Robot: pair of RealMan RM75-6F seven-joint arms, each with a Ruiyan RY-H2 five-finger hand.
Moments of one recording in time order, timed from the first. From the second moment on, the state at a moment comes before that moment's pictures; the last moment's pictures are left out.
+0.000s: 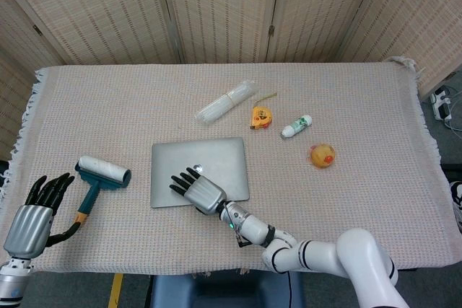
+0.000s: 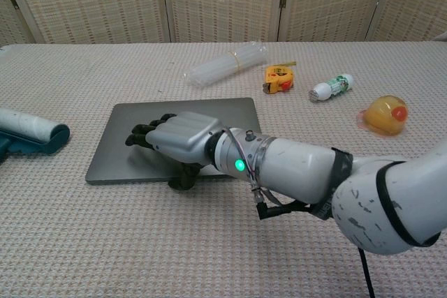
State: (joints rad) left arm -0.13 -1.16 -0.01 -1.59 1.63 1.52 0.02; right arm 1.08 -2.00 0.20 -1.05 -1.30 0.68 -0.39
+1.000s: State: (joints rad) left arm -0.21 -1.25 0.04 -1.47 1.71 1.41 -0.04; right arm 1.11 -2.00 0.25 -1.08 -1.25 0.78 -0.62
